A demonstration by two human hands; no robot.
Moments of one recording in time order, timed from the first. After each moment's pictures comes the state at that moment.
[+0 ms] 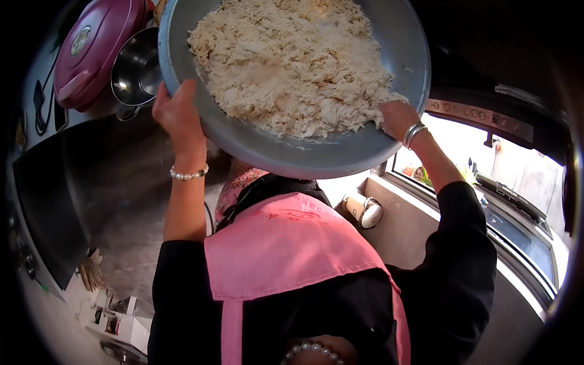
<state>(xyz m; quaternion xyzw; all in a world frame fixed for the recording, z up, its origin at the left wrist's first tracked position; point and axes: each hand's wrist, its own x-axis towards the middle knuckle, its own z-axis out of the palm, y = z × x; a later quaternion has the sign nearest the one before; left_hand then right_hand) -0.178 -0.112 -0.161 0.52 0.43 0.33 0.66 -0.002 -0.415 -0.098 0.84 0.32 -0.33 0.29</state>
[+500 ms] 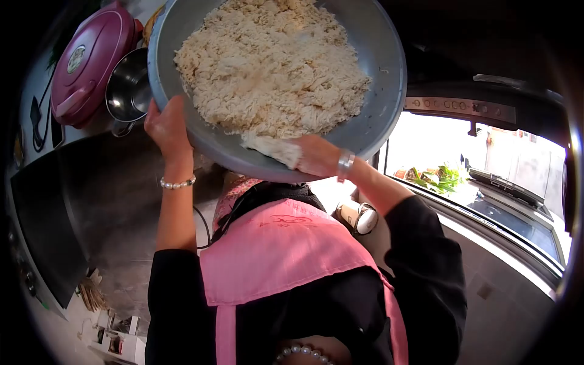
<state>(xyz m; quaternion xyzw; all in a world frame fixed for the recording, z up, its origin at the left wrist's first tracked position) -0.179 -0.112 -0.161 0.52 0.40 0.35 0.67 -0.096 -0.376 -0.168 0.75 0.54 -0.33 -0.21</state>
